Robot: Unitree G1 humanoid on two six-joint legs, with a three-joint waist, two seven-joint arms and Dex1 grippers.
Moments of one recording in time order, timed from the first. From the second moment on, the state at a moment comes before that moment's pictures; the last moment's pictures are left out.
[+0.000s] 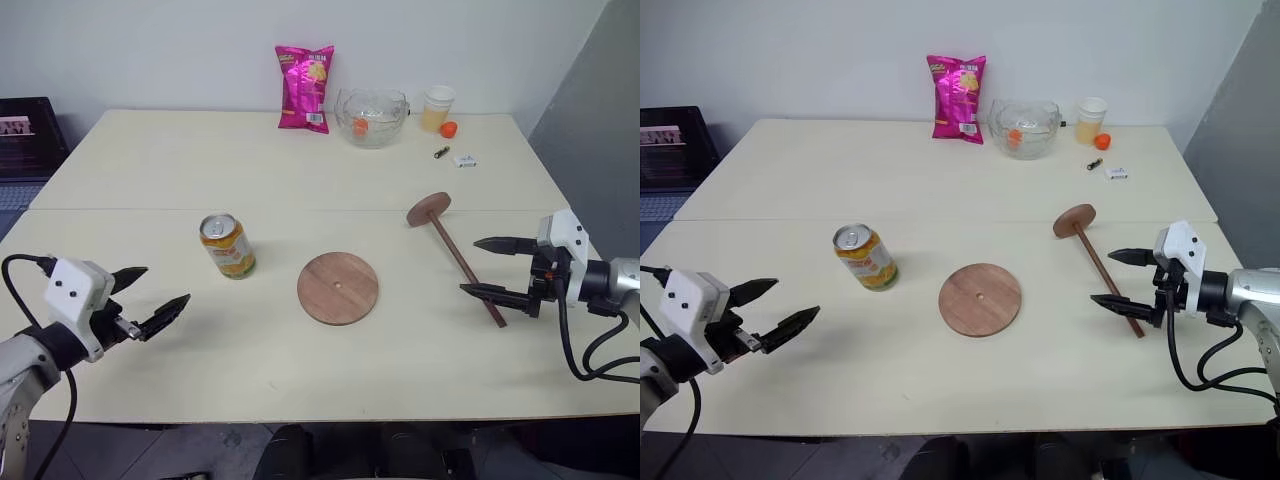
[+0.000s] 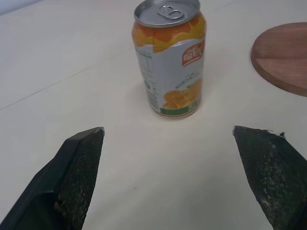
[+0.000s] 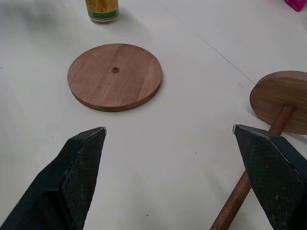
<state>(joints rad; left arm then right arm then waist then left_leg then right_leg) 0.23 0.78 0.59 -0.31 -0.48 0.41 -0.85 -0.23 -0.94 -0.18 -0.20 0.53 0.47 1.12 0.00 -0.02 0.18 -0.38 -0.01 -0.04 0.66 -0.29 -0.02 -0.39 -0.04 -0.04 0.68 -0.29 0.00</state>
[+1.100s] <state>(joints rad) -0.25 0.74 0.24 0.13 -0.39 0.28 -0.89 -0.31 -0.74 0.00 -0.48 0.69 0.62 1.00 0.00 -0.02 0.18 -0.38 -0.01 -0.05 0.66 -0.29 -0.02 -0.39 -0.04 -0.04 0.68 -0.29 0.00</state>
